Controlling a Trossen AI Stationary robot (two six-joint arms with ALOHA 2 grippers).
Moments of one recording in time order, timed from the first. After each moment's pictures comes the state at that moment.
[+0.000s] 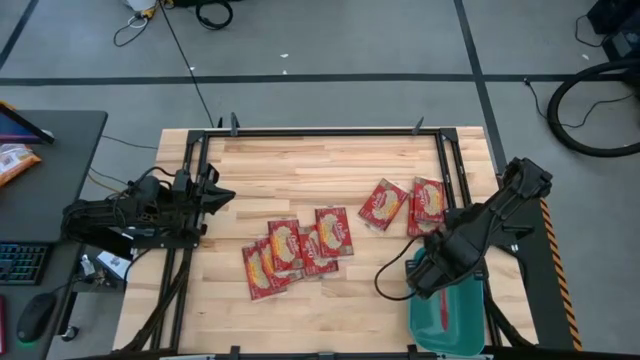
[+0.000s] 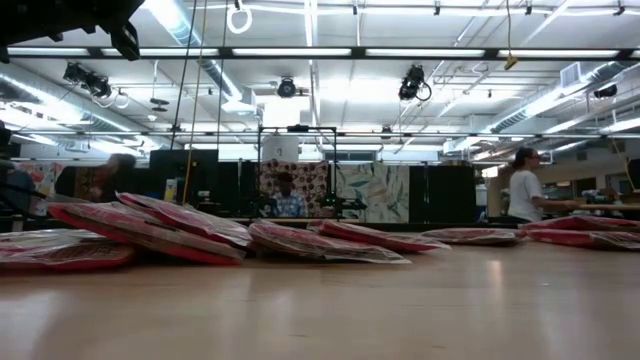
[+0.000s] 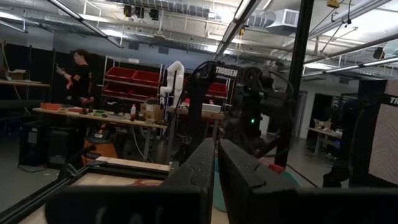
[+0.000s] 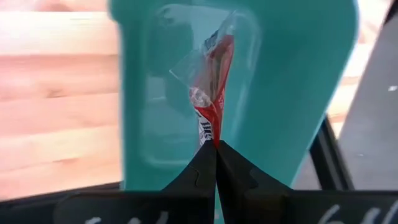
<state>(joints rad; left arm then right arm) 0.03 0.15 0.22 0.26 0.00 -0.17 0.71 1.53 1.38 -1.50 -0.28 2.31</state>
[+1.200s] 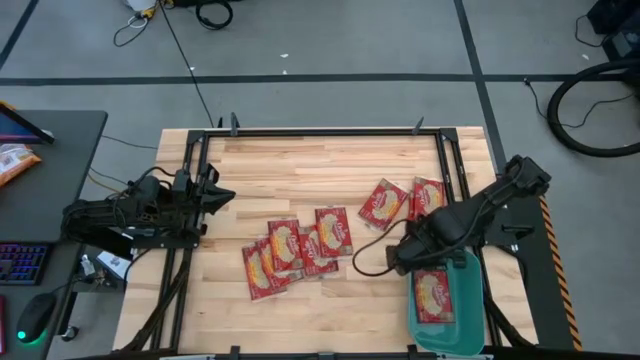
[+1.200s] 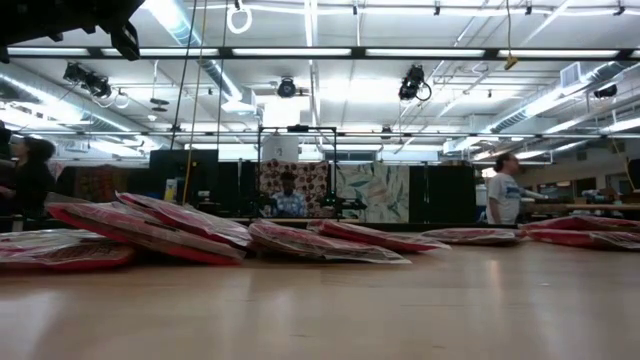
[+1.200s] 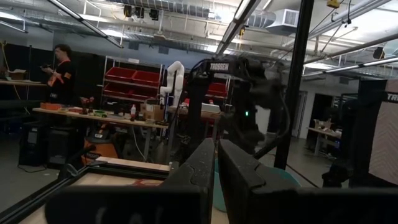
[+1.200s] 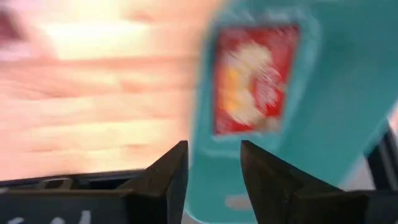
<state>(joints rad) 0.04 0.15 0.22 0.26 0.01 -0.17 0.53 1.52 1.47 -1.44 -0.20 2.15</state>
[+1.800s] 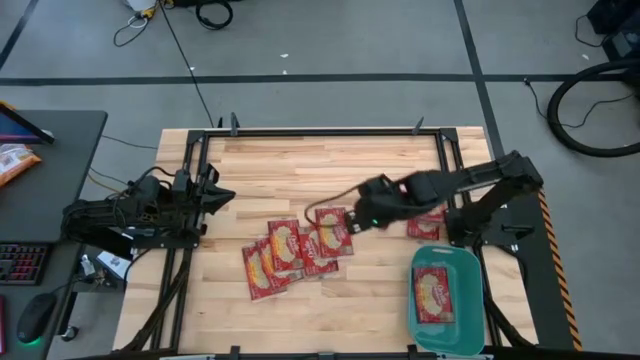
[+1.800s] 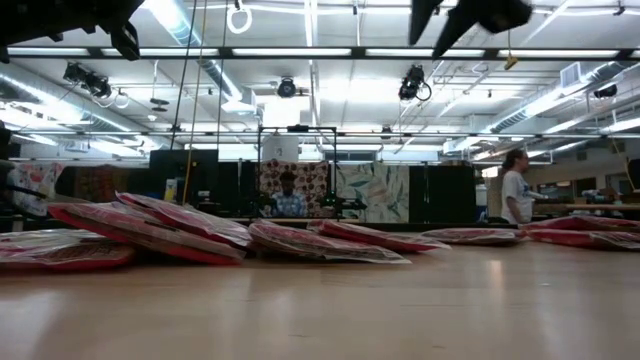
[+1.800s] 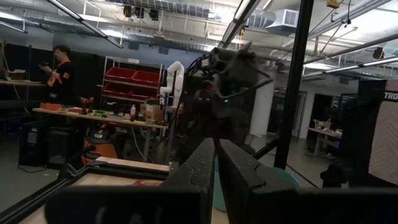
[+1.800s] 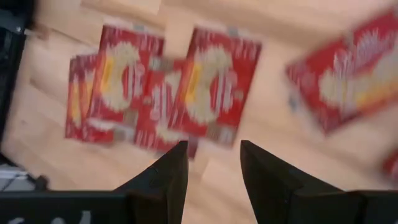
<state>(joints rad) 0.03 0.15 0.22 0.26 0.00 -0.17 0.21 1.57 1.54 -1.13 0.24 1.38</state>
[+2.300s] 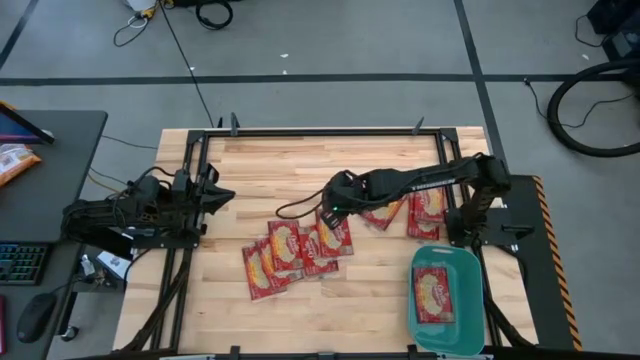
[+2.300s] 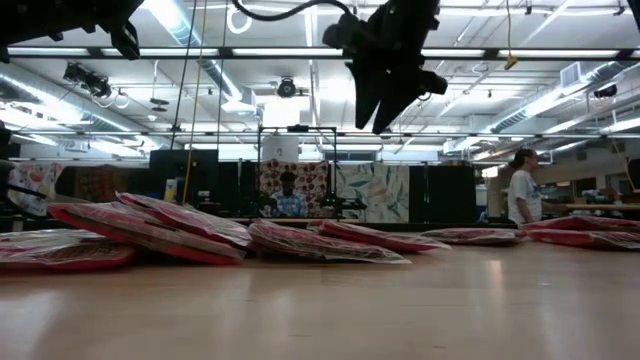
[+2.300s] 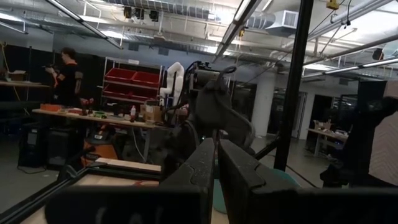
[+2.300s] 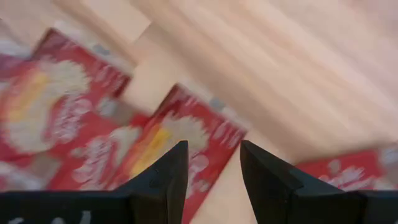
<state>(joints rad) 0.04 0.15 0.22 0.26 0.00 -0.17 0.06 1.79 1.53 -0.96 0.35 0.87</state>
